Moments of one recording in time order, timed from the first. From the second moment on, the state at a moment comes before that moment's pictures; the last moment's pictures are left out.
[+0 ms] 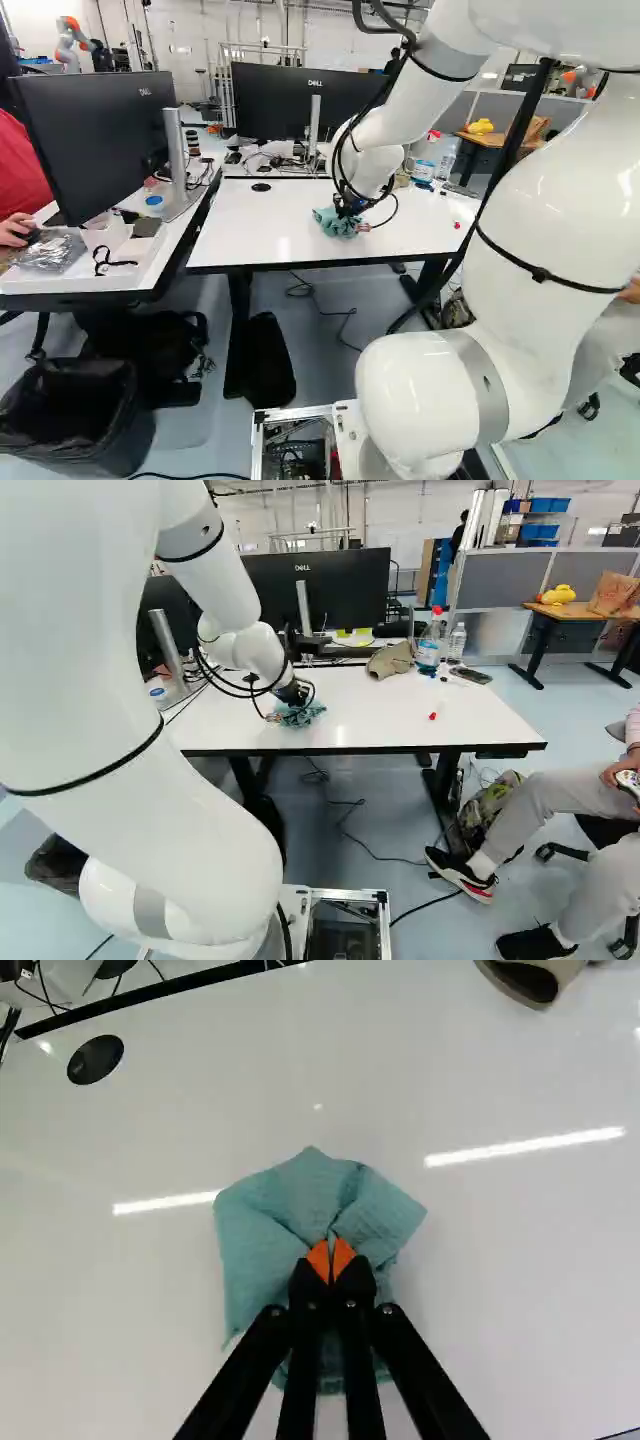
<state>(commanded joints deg) -0.3 -1.5 -37.5 8.6 0.5 0.0</state>
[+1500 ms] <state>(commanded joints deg) -5.6 -5.8 -42.1 8.6 -0.6 0.0</state>
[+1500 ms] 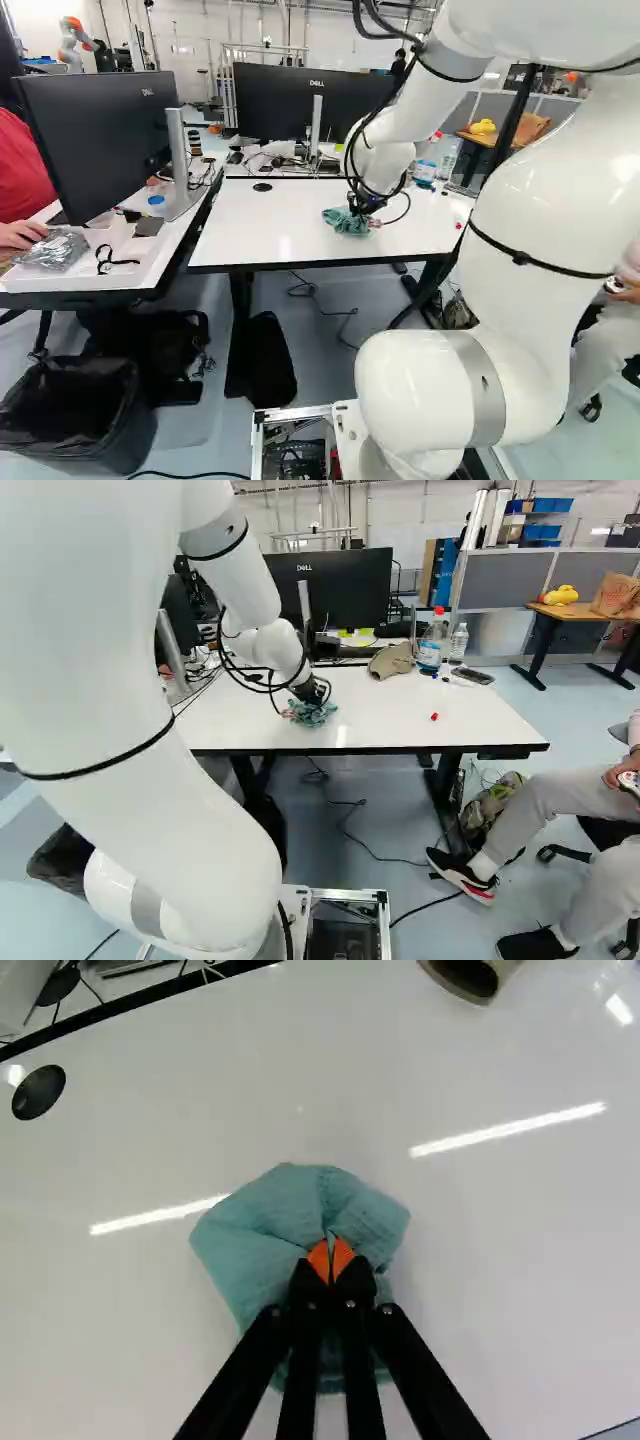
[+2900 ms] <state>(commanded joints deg) 3.9 -8.7 -45.3 8.6 -0.6 0.0</state>
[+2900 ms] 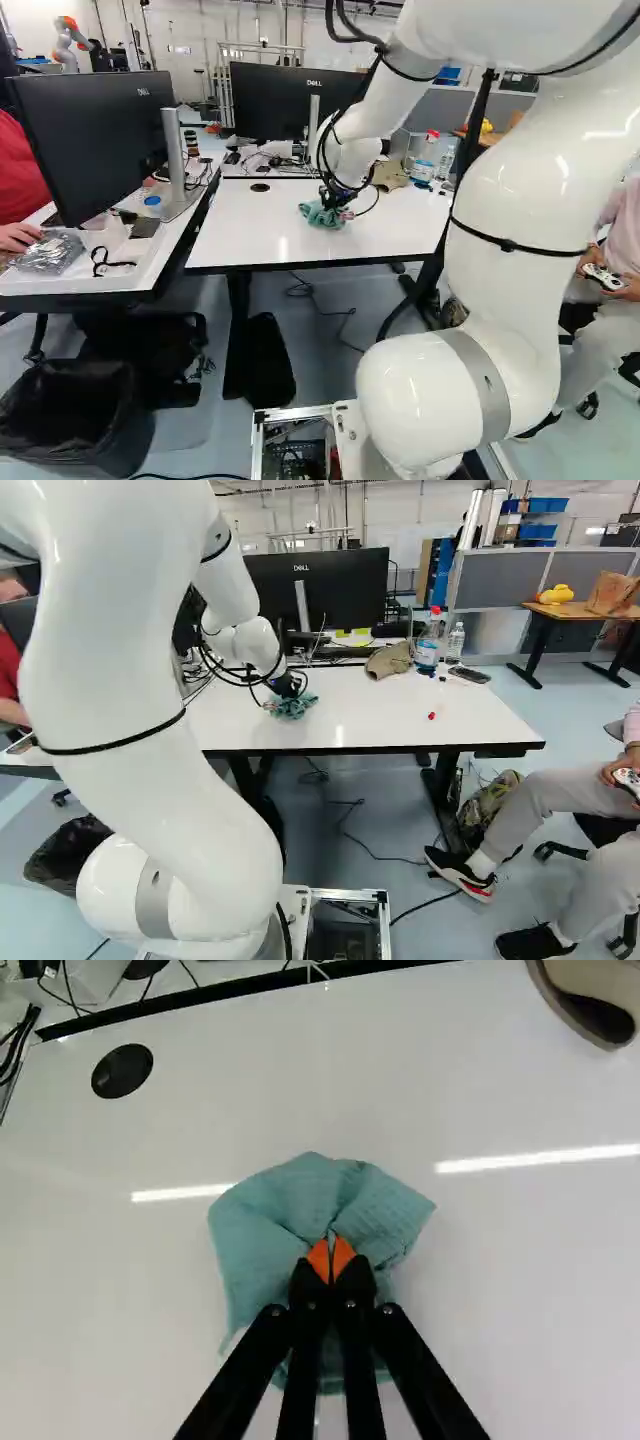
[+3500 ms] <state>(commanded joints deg) 4.2 -0.3 -36.3 8.6 -0.6 0.0</state>
